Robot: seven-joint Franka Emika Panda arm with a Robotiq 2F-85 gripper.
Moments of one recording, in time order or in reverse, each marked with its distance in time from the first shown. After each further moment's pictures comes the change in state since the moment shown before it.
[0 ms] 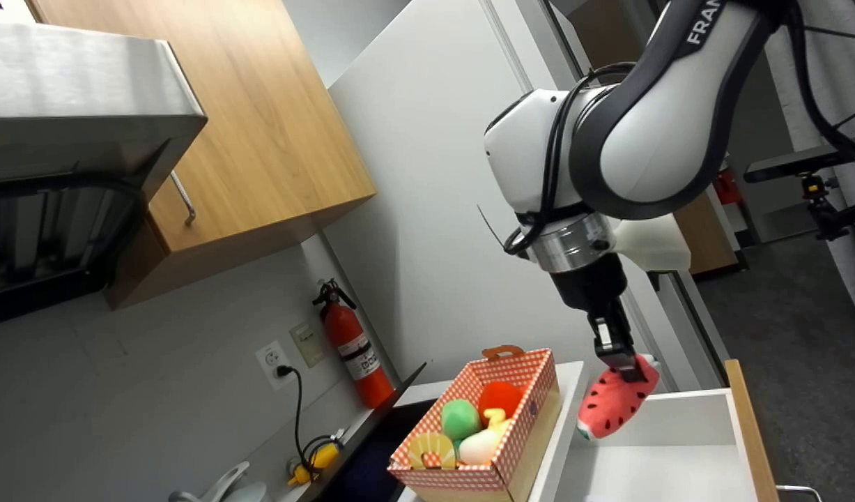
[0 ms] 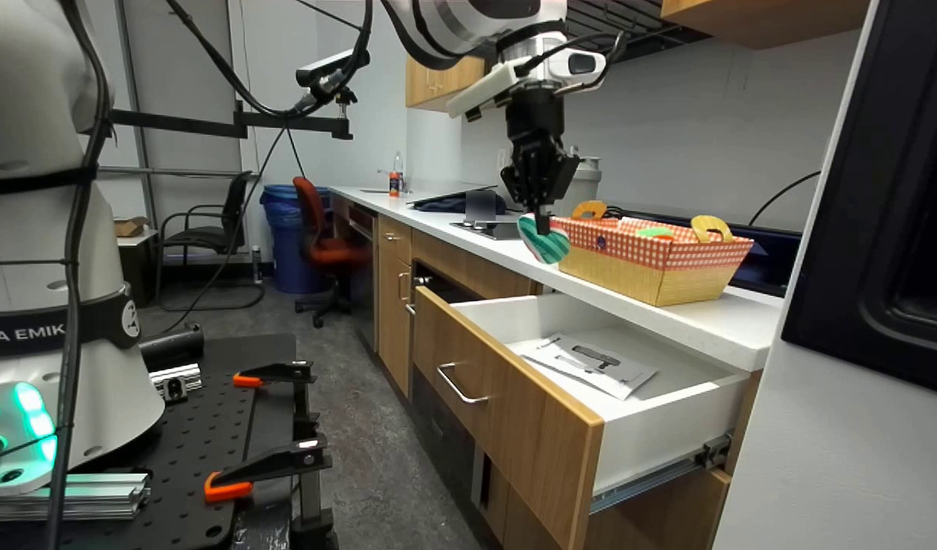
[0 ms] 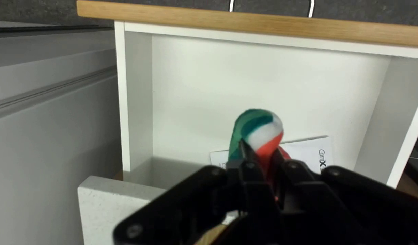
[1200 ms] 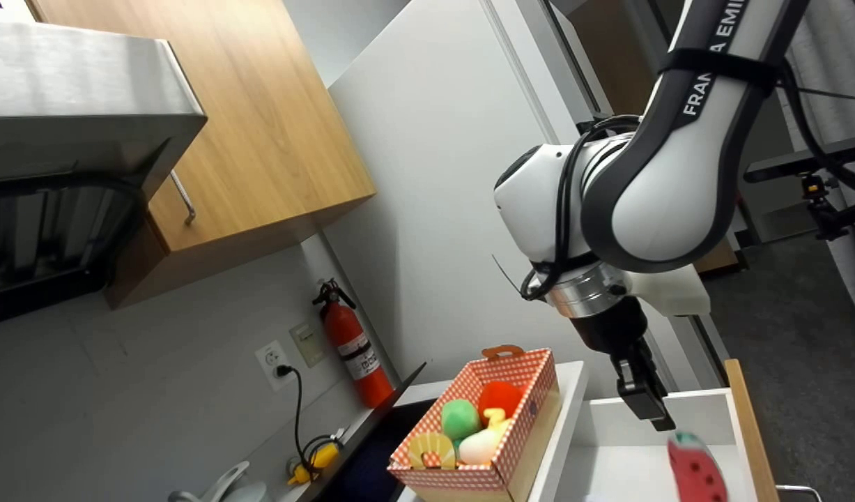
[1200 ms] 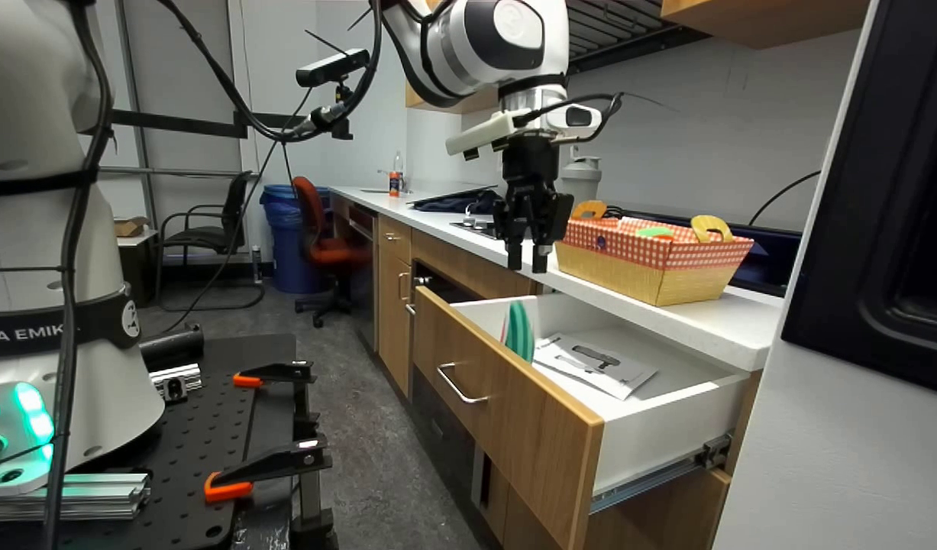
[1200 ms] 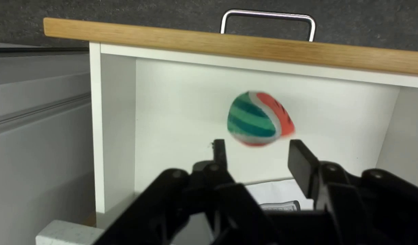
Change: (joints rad) arm 0.000 0.109 0.000 -0.001 -0.001 0.020 0.003
